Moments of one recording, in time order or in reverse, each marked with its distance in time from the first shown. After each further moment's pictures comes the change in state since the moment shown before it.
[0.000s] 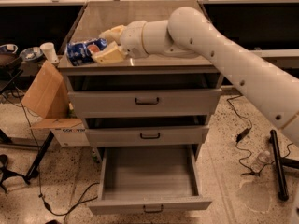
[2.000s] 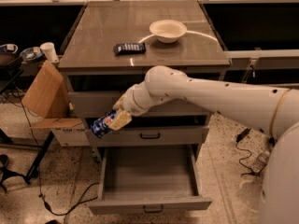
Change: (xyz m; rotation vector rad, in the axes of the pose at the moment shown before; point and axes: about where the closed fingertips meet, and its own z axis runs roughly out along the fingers) arm 0.206 0.129 0.029 -0.173 0.492 0.078
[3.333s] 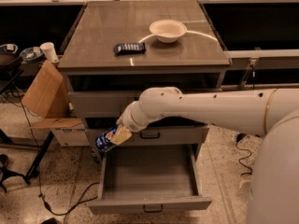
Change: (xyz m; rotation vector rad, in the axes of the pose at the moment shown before) arm 0.045 0.032 0.032 0.033 0.104 0.072
